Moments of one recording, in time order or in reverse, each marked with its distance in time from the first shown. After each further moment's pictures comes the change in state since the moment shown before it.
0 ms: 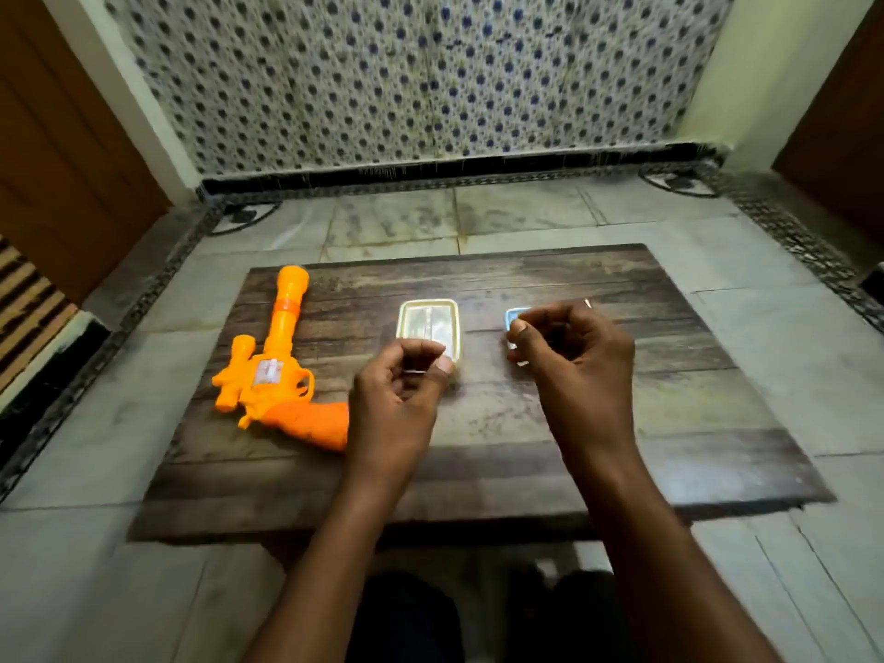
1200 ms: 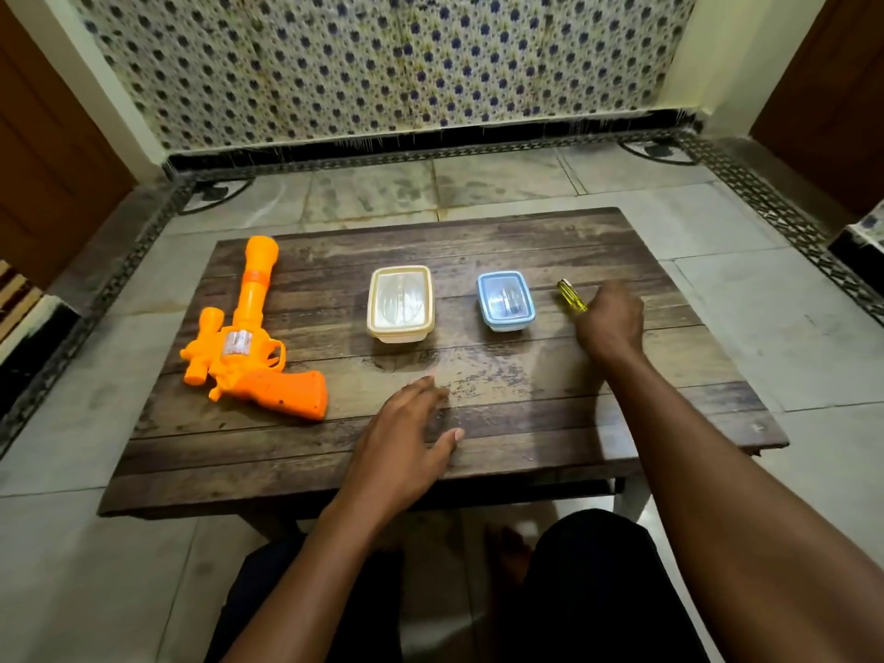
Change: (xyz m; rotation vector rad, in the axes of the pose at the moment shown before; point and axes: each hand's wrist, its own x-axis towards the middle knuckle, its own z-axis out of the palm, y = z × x) left_hand -0.047 -0.054 0.007 0.723 -0.518 -0.005; right_hand 0.091 0.122 -0.063 -0.927 0.059 0.306
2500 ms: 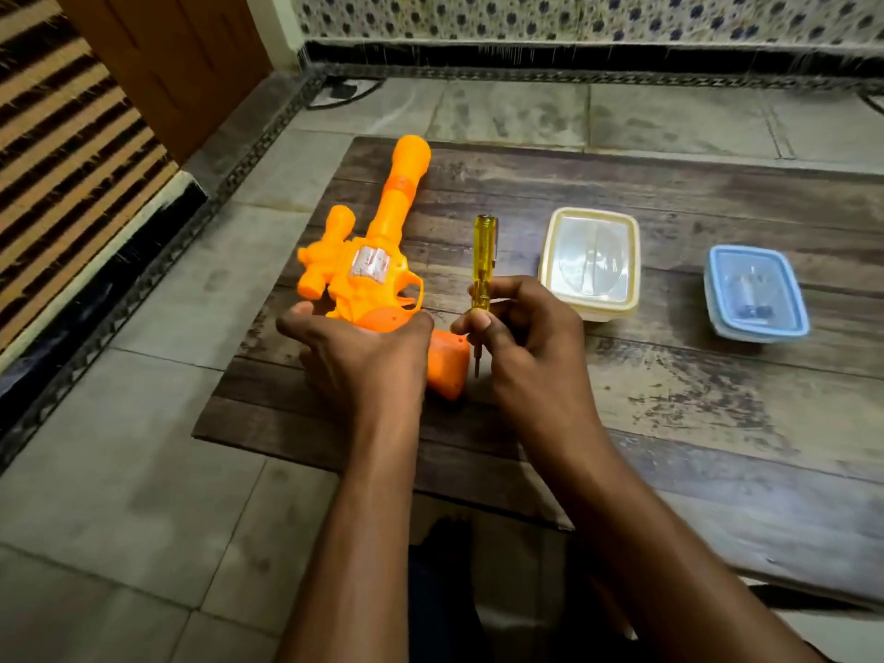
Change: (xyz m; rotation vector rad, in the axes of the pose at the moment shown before) left_hand 0.041 -0.102 -0.069 -0.454 1.048 -0.832; right_hand -0.171 -0.163 0.118 0.937 -0.574 -0.369
